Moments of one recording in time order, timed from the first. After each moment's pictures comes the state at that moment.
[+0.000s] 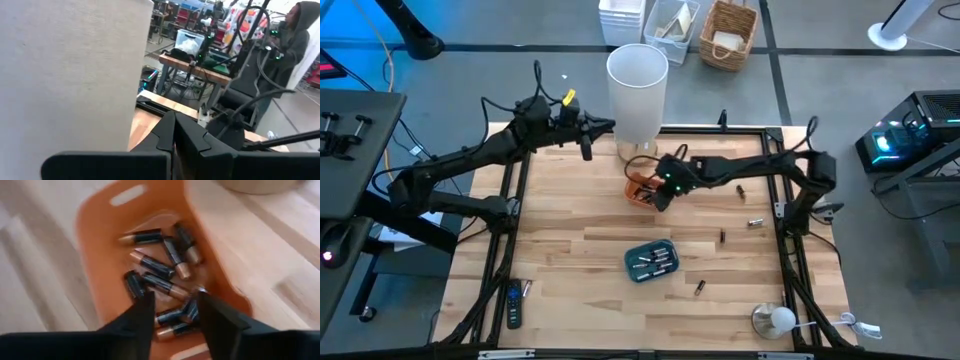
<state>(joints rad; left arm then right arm) 0.52 1.14 0.96 0.10 0.23 -0.22 -0.21 1.76 1.13 -0.37 0.05 0.49</state>
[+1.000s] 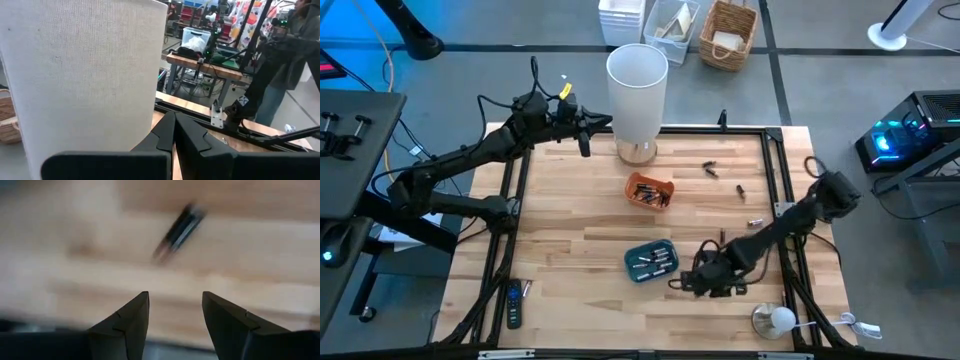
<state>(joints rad) 0.58 1.14 0.96 0.09 0.26 -0.13 0.53 1.68 1.00 -0.51 -0.21 2.15</state>
